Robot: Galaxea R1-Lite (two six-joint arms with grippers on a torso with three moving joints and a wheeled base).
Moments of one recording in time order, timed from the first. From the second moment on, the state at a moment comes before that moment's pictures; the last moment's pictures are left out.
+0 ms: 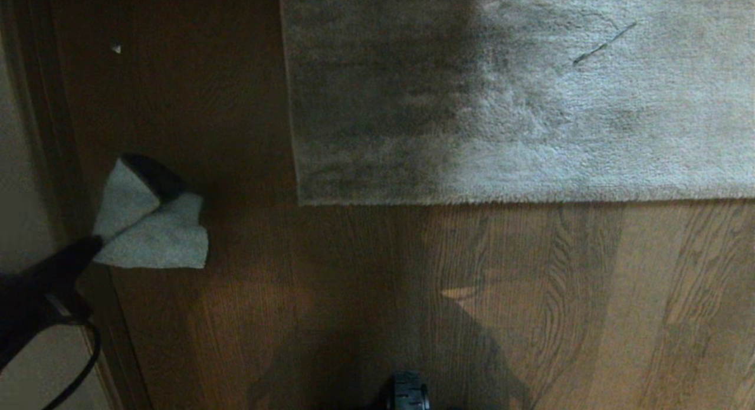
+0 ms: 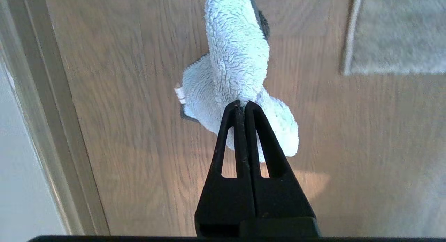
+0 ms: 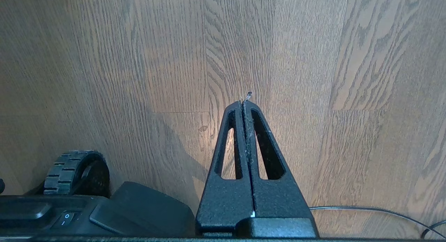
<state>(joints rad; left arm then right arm) 0.27 1.22 -0.10 -1.15 -0.31 -0.05 0.00 0.00 0.00 0.00 -0.01 0.00</state>
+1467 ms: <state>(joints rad) 0.15 0.80 0.00 -0.60 -0.28 -0.05 0.00 0.00 0.00 0.00 -0.01 0.00</state>
